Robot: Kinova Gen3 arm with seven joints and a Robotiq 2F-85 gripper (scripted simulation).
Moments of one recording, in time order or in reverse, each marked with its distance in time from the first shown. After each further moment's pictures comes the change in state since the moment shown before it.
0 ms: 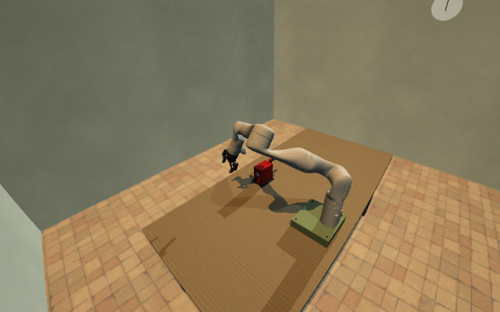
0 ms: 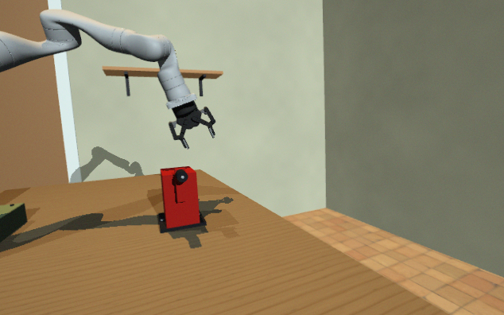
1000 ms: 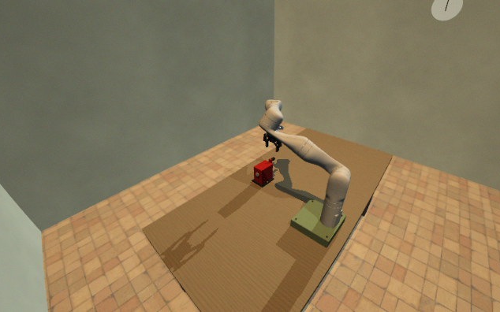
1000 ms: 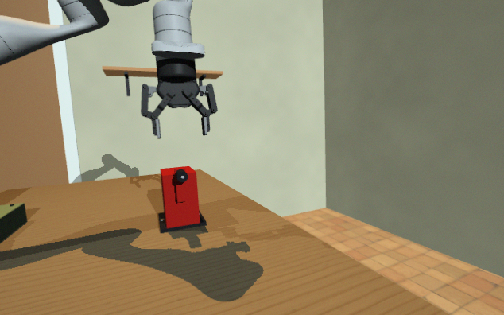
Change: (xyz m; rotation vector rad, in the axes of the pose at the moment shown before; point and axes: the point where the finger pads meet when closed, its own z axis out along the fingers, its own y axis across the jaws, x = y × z) arm 0.324 0.024 -0.119 -0.362 0.196 -0.121
